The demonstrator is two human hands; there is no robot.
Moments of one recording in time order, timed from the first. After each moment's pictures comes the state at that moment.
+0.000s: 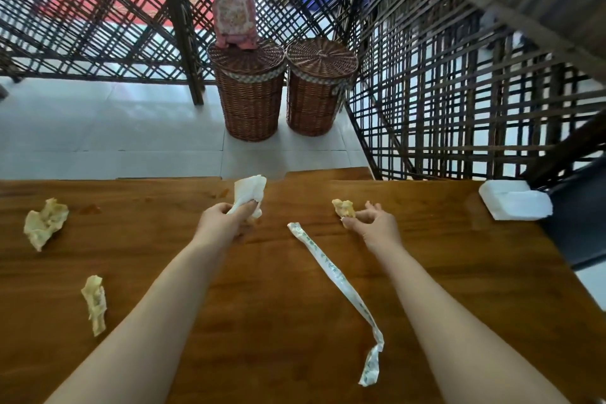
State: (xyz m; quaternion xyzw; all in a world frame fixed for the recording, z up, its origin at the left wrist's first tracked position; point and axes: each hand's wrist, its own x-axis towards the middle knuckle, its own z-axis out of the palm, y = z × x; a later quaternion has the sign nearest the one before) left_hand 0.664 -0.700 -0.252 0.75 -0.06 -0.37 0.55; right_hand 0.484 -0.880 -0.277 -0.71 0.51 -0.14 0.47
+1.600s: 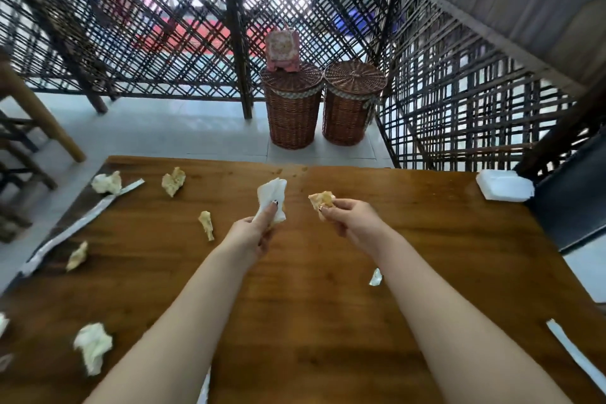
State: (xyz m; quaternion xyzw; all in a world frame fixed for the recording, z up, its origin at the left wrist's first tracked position) left_hand 0.564 -0.554 -0.166 0.65 0.07 -0.41 0.63; right_hand 0.446 -0.712 -0.162 -0.58 0.37 -0.08 0.72
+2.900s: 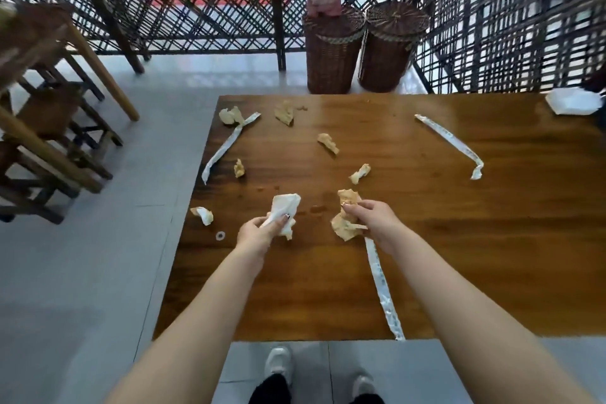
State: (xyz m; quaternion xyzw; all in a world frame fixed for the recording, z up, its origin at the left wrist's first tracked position) left_hand 0.608 -0.194 -0.187 0.75 0.05 -0.40 0.52; right_hand 0.479 -0.374 -0.194 -0.57 0.47 -0.03 0.67
